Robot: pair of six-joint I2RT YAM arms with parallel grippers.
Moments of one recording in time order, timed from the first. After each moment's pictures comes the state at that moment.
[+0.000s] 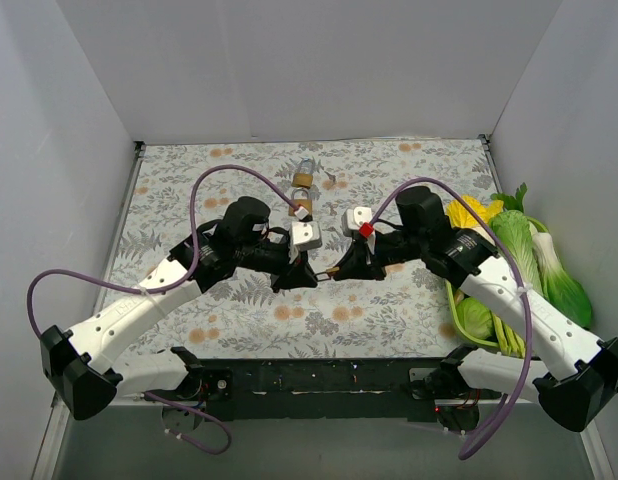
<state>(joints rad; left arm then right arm) -0.77 1.15 1.11 -0.57 0.69 0.26 0.69 1.09 1.09 -0.57 -0.87 -0.45</state>
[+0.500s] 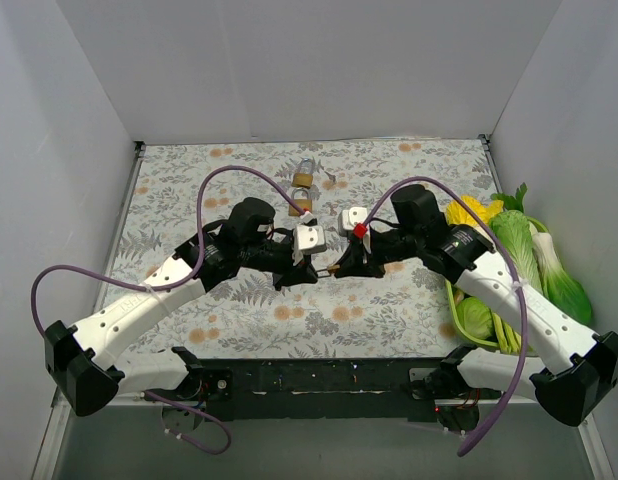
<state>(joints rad) -0.79 1.18 1.11 -0.58 0.60 0.35 0.69 1.12 1.11 -0.62 -0.82 -0.51</state>
